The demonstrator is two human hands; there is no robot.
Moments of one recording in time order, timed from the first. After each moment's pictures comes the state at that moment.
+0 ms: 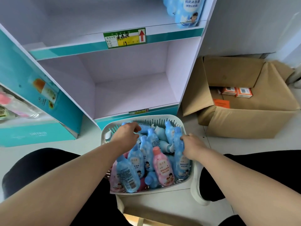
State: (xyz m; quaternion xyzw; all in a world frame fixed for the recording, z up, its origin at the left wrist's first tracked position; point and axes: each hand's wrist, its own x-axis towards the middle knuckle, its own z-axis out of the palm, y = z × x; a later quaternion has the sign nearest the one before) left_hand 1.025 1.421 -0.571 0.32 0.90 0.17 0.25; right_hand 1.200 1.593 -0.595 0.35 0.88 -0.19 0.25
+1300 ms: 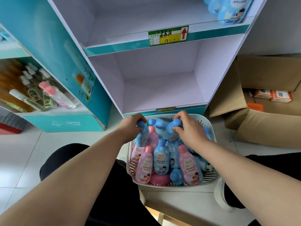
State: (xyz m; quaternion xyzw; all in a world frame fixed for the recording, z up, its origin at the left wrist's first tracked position) left_hand 0.981 1.360 -0.545 0.27 0.90 0.22 0.25; right_hand 1.125 1.523 -0.550 0.26 0.91 -0.33 -0.03
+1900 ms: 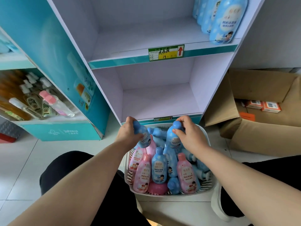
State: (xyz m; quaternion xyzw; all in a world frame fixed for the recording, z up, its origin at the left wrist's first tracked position) left_hand 0.986 1.361 -0.546 0.19 0.91 0.31 0.20; right_hand 1.129 1.529 -0.537 0.30 0.88 -0.37 -0.08
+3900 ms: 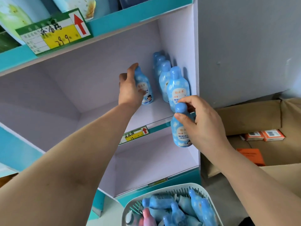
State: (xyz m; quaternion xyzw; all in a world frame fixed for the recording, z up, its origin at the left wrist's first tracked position) left_hand 0.871 1.622 -0.322 0.38 0.83 0.39 -0.10; right_hand 1.099 1.658 -0.360 0.25 0.80 -0.36 -0.41
